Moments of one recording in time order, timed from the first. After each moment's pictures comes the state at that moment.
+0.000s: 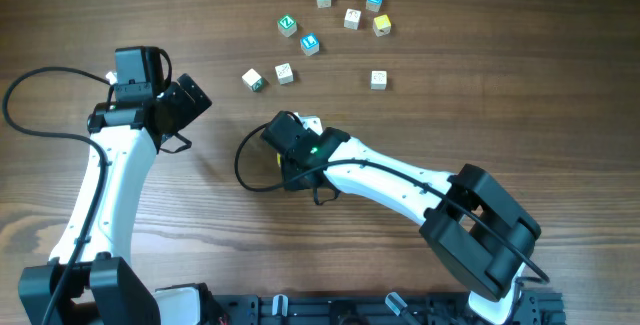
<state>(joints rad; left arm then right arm) 0.09 1.48 1.07 -0.69 -0.08 -0.60 0.91 1.95 1.29 -0.64 0.04 0.74</state>
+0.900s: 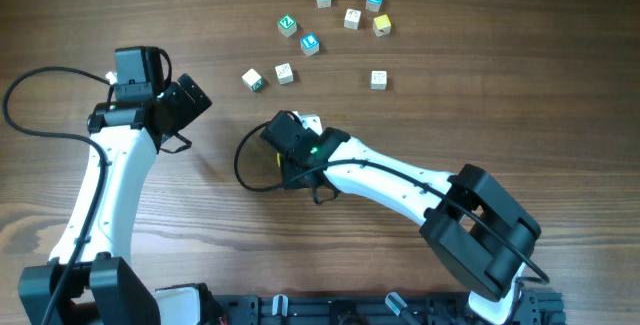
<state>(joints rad) 0.09 1.48 1.07 -0.69 -0.08 -0.60 0.91 1.95 1.29 -0.63 0.05 0.74</state>
